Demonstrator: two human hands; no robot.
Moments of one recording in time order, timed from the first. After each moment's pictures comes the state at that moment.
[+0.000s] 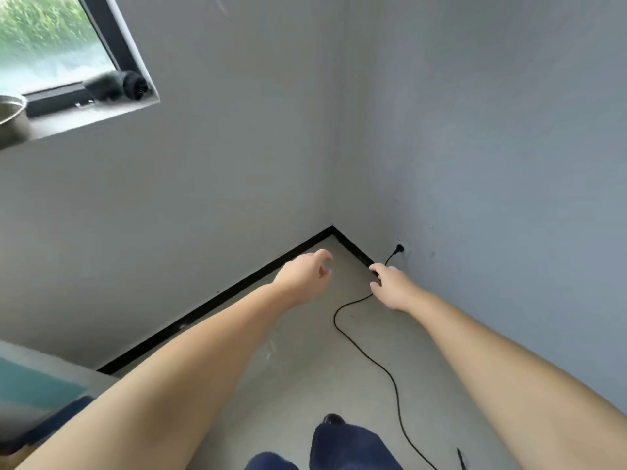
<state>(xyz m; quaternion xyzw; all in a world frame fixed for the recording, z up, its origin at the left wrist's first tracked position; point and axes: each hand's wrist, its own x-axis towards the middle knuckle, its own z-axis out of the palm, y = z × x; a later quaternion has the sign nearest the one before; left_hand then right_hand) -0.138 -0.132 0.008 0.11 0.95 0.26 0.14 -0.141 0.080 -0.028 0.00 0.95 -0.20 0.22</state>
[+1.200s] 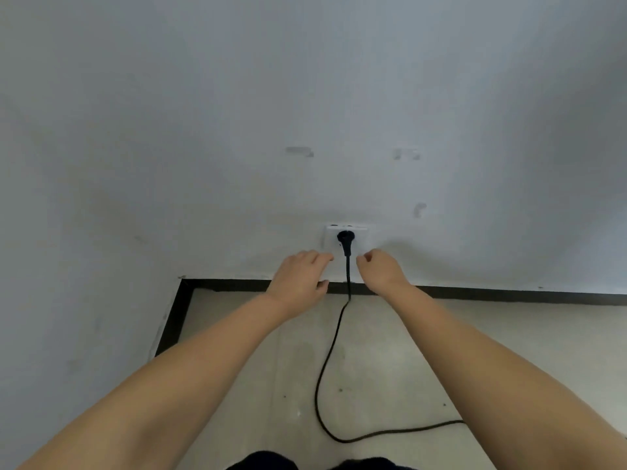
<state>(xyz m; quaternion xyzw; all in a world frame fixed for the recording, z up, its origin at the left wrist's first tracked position) -0.616 0.078 -0.492 0.60 0.79 0.09 0.11 -0.494 0.203 -0.474 0.51 0.77 -0.39 0.03</state>
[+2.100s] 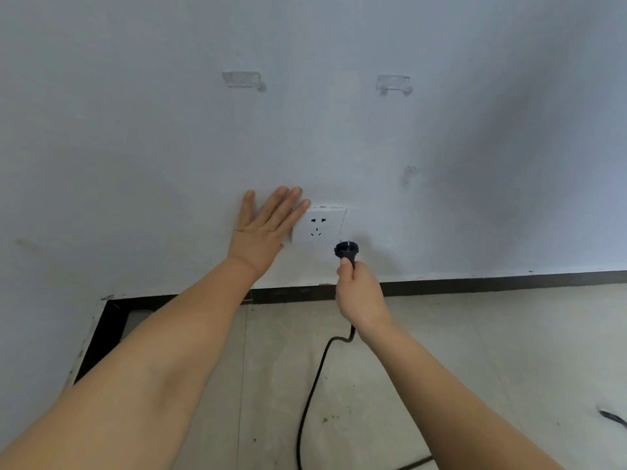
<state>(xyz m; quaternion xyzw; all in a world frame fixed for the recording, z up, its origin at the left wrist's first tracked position) -0.692 0.155 -0.599 0.62 0.73 -0.03 -0.30 -0.490 0.173 -0.554 0.53 0.68 -0.48 -0.17</state>
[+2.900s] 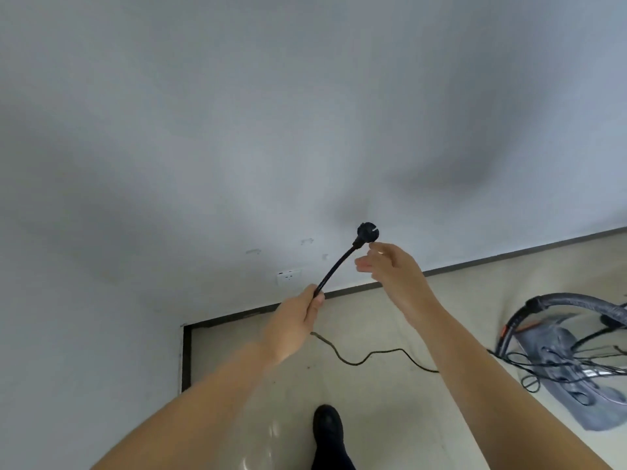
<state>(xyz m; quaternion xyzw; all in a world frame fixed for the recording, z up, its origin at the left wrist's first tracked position) -0.503 0.012 -0.120 0.56 0.68 0.32 0.35 -0.346 0.118 -0.031 0.55 0.59 -0.55 -0.22</state>
